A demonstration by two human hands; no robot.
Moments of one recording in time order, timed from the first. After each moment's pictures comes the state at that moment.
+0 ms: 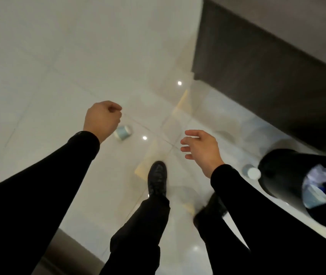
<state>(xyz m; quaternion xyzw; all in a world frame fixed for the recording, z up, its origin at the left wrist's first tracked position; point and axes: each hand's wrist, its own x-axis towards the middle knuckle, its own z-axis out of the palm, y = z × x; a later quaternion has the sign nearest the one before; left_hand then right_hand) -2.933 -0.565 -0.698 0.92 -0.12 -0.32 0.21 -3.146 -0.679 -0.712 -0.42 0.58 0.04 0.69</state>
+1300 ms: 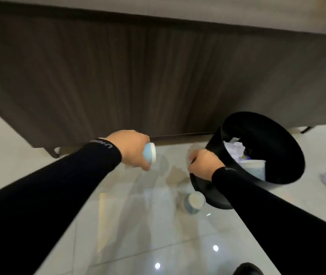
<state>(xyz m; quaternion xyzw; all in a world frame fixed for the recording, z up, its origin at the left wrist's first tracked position) -3.174 -0.820 -0.879 0.55 -0.80 -0.19 -0.12 -3.384 -0.792 -0.914 -0.60 0.74 0.04 0.30</state>
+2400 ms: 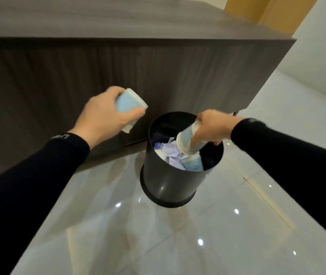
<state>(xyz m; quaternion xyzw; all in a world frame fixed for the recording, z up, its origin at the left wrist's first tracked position) -3.289 -0.853 -0.821 0.51 -0.76 -0.24 0.33 -3.521 -0.775 -0.778 -0.56 0.80 0.03 0.21</state>
